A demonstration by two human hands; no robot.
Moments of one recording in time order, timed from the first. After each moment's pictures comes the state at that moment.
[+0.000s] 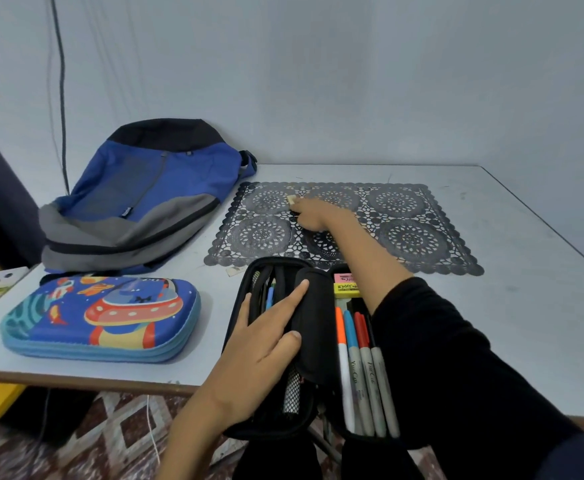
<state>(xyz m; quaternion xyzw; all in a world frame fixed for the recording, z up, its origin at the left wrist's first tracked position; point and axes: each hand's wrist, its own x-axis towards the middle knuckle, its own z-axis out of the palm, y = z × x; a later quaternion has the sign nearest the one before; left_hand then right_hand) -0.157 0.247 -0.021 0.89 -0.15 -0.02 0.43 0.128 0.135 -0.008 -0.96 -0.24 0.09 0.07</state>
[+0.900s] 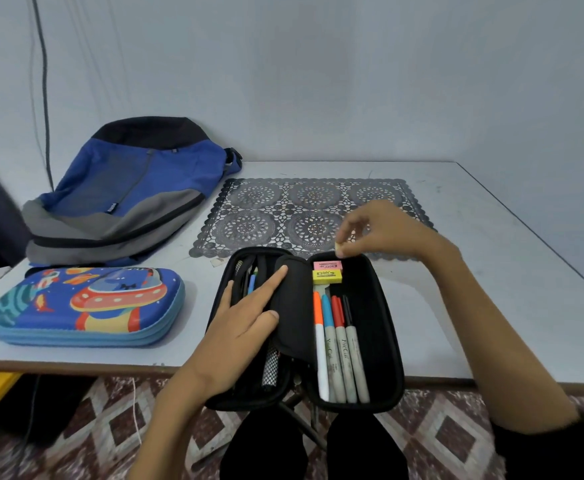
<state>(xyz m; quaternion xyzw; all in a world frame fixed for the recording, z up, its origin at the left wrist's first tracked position) -0.157 0.246 -0.022 0.89 -0.14 -0.01 0.44 -0.013 0.004 0.034 -0.92 -0.26 0.03 0.31</state>
